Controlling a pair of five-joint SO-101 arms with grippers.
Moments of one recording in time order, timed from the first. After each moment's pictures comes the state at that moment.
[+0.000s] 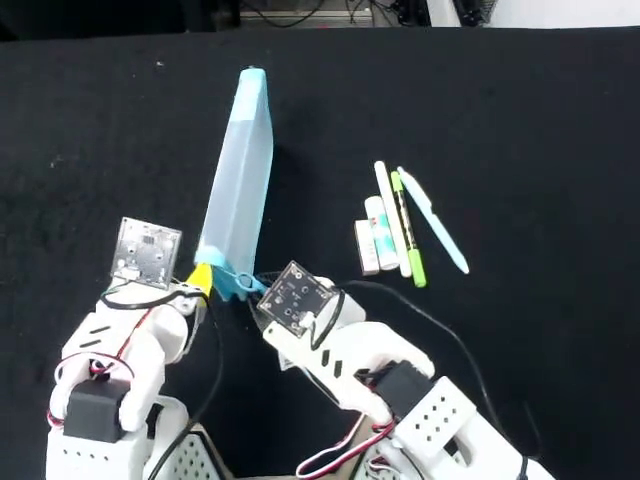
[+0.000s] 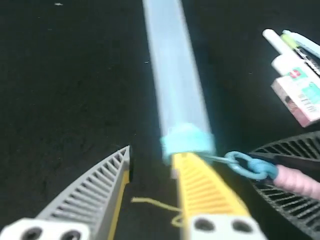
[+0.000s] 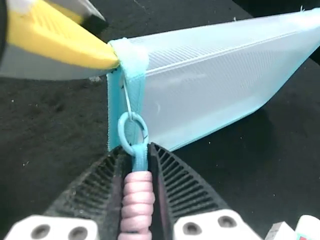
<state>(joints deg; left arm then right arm) 1.8 -95.0 69.5 66.6 -8.3 -42.5 -76.5 86.8 28.3 15.0</state>
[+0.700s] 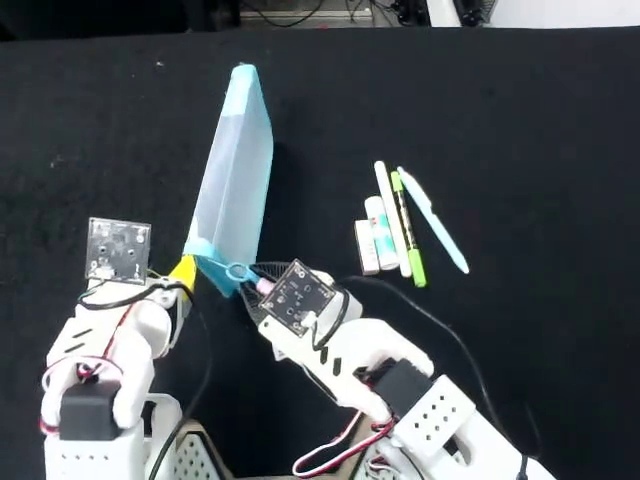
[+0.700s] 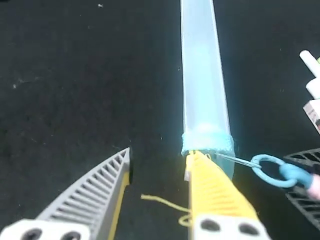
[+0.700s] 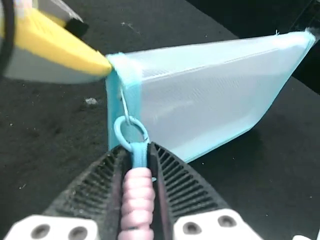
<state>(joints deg) -6.4 -95.0 69.1 65.5 -8.3 -42.5 -75.9 85.8 23.5 15.0</state>
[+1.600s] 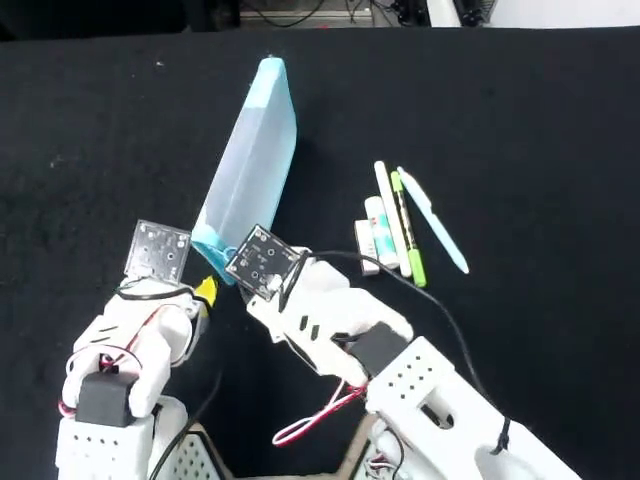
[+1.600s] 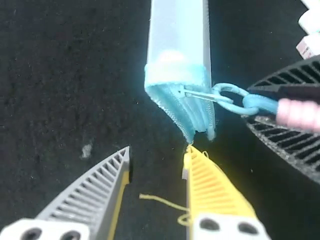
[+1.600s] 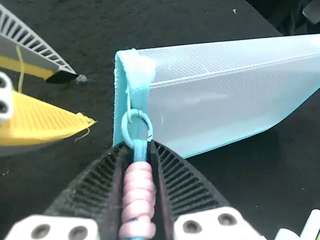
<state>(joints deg) 0.9 -94.8 76.3 66.5 -11.1 -41.2 -53.4 71.5 23.8 19.5</state>
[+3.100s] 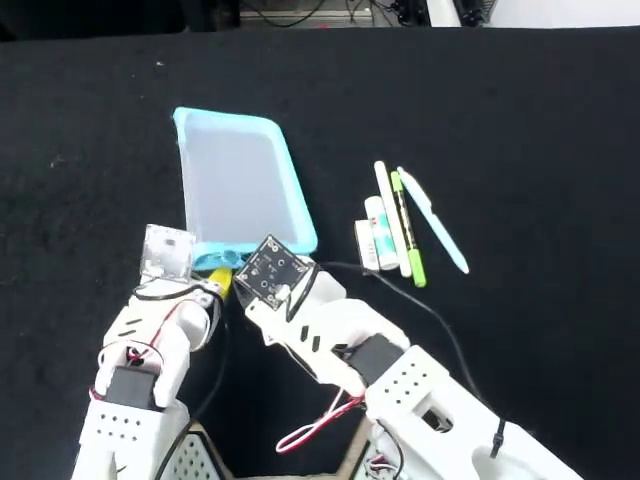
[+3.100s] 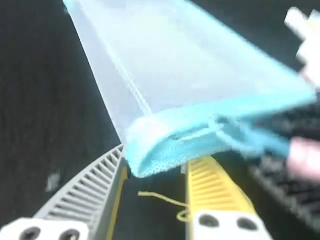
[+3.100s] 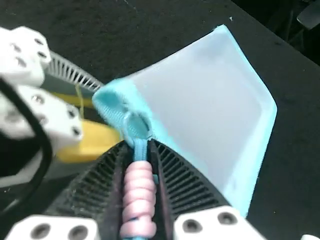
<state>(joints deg) 3.7 -94.5 95.3 40.1 -5.1 -42.1 -53.5 80.2 10.4 15.5</state>
